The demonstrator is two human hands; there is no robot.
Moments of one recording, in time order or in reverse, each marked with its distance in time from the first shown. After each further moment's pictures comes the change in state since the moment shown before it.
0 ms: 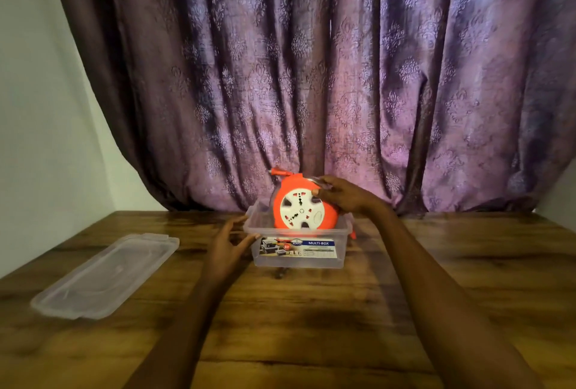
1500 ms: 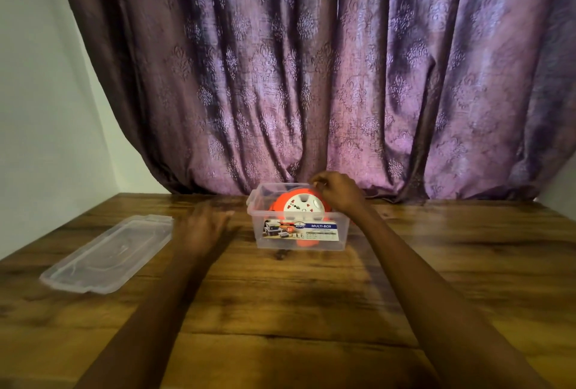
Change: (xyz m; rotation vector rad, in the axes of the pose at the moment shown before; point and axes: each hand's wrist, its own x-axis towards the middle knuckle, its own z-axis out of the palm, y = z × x) left_hand -0.003 -0.001 -0.049 0.986 0.208 0.121; right_hand -0.006 0.009 0.037 -0.538 0.313 -0.044
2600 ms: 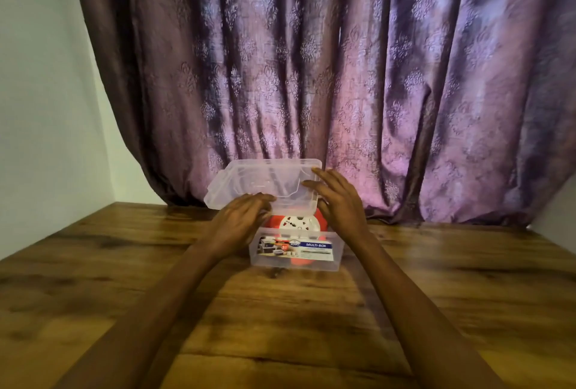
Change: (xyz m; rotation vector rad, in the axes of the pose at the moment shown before) left_hand 0.032 0.075 -0.029 -0.159 0.215 0.866; right_hand -0.023 -0.009 -0.011 -0.208 0.339 -0.419
